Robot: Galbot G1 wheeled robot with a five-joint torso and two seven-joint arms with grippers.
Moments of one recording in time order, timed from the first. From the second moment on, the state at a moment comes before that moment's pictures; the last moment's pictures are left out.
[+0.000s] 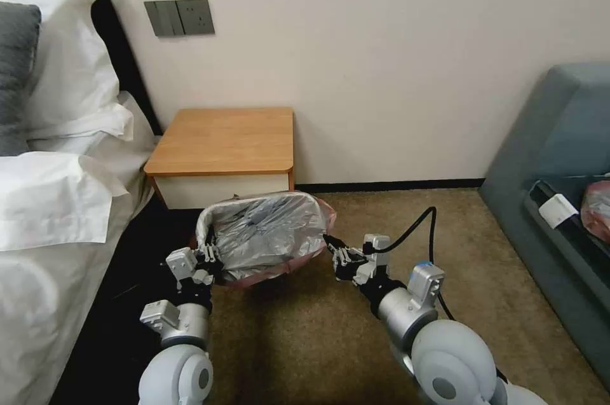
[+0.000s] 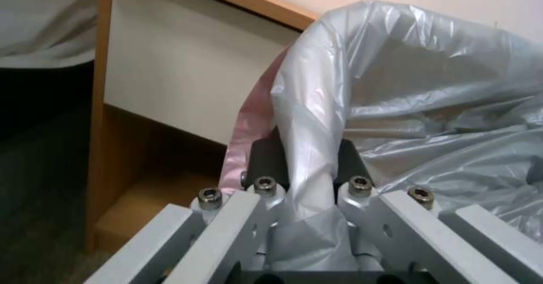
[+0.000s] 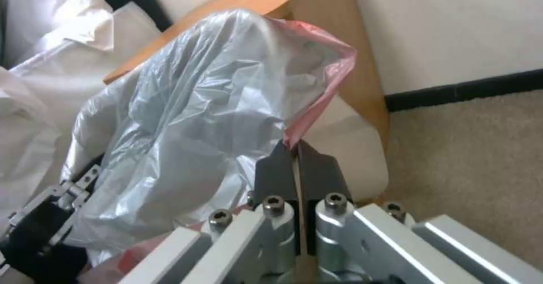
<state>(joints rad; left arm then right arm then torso) 1.57 -1.51 -0.54 -2.08 -0.41 0.00 -0.11 -1.30 1.02 0.04 2.27 0.84 -0.32 0.38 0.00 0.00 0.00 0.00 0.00</state>
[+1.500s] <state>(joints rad) 1.57 -1.50 -0.54 -2.15 -0.65 0.08 -0.17 -1.34 1.03 0.06 2.22 0.74 -0.29 0.32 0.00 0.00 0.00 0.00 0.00</state>
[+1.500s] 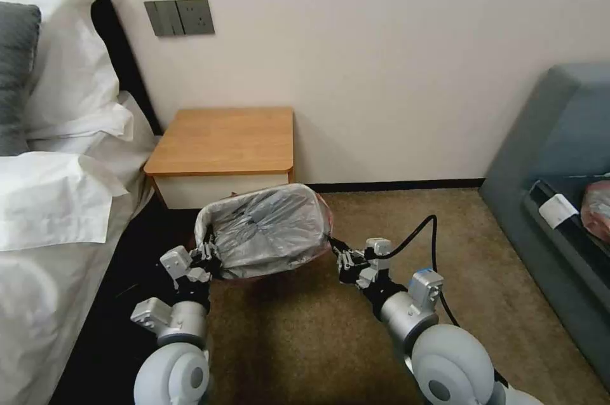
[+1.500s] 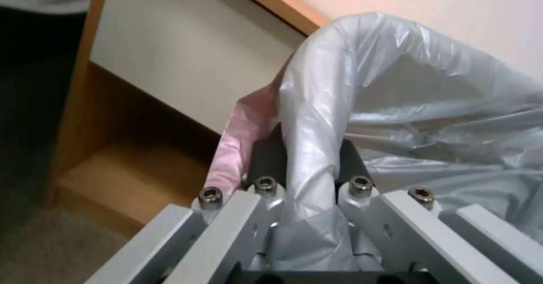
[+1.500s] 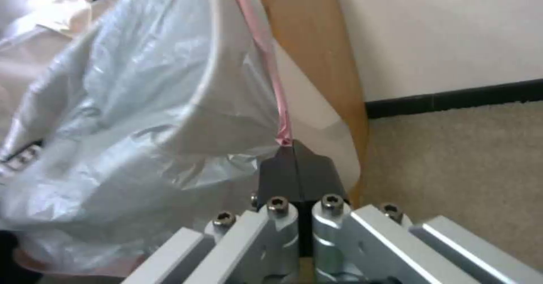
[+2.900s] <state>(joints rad) 1.60 -1.49 -0.54 -2.26 -0.77 0.25 -0.21 -1.33 1.04 0.11 2.03 0.48 -0.18 0.21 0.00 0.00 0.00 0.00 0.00</state>
